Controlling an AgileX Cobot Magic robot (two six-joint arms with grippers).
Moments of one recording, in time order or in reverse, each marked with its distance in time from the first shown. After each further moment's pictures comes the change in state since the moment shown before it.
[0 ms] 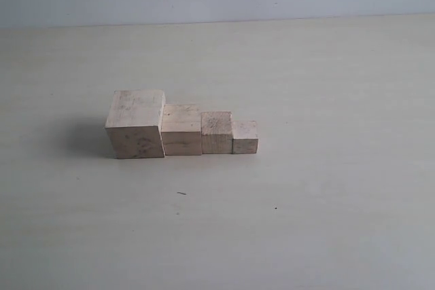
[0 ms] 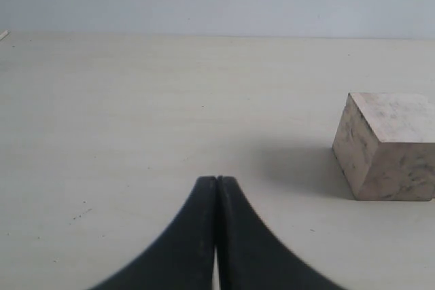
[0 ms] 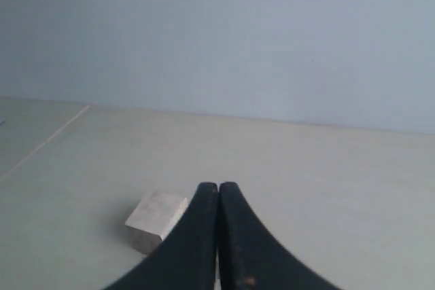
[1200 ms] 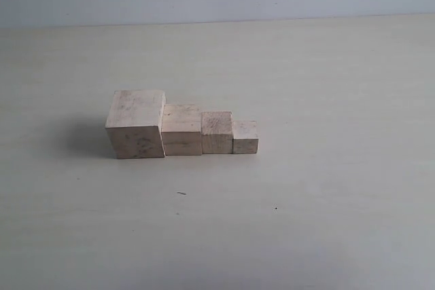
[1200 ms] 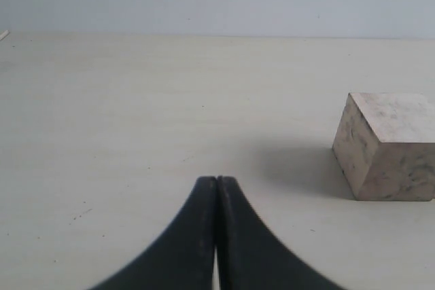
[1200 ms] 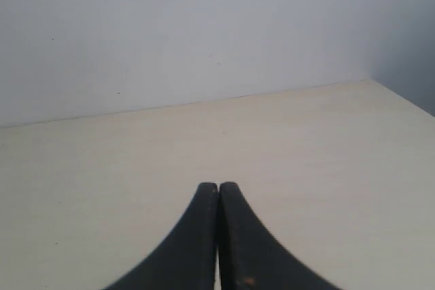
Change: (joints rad) left arm 0.000 0.000 0.000 0.000 0.000 0.000; right arm -0.500 -0.539 0.925 -0.100 -0.526 -0.084
